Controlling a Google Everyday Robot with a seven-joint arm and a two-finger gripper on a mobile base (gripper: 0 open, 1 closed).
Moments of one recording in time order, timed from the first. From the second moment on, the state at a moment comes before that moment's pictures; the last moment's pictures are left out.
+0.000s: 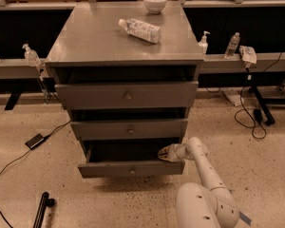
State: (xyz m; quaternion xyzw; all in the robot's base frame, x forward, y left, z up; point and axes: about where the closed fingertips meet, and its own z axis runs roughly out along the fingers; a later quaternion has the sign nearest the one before) arm 0.778 -0.135 0.178 -0.71 0.60 0.08 0.37
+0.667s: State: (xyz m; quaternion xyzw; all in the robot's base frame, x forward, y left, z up) arm 0.766 -0.144 0.170 -0.70 0.61 0.09 0.37
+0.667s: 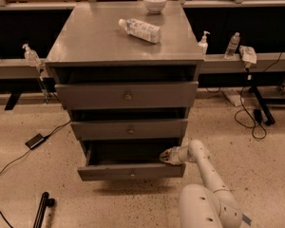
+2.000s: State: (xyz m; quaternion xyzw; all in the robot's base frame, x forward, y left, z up) arm 0.736 -0.098 0.151 -0.74 0.58 0.13 0.32
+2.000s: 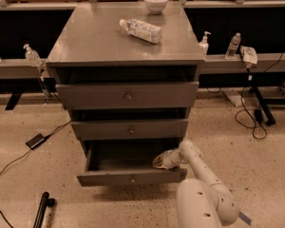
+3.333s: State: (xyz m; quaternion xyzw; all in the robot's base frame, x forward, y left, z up) arm 0.699 -0.091 0.151 -0.76 0.57 0.17 0.27
